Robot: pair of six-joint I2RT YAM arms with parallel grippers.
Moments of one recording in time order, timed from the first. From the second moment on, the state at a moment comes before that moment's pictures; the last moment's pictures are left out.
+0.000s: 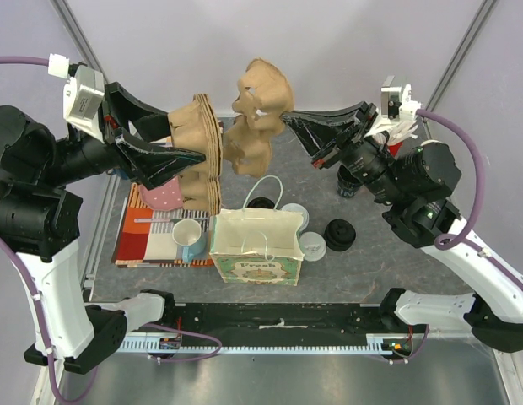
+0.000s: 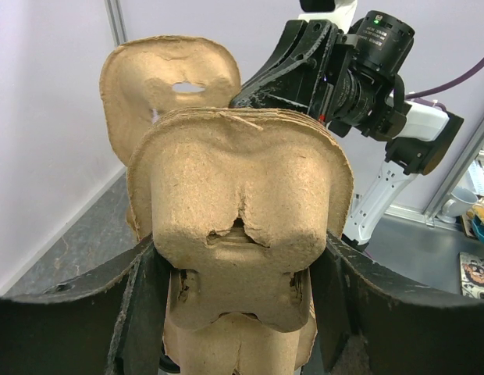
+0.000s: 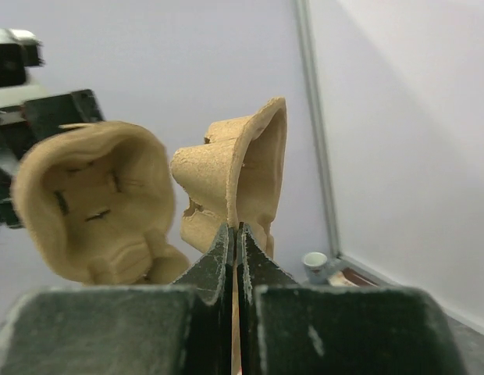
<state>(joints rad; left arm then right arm) -0.18 1.18 2.13 -0.70 1.05 -0.23 0.91 1.12 1.50 0.15 -0.05 0.29</state>
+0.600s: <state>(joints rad) -0.18 1.18 2.14 -0.70 1.05 -0.23 0.86 1.09 1.41 -0.29 1.10 -0.32</state>
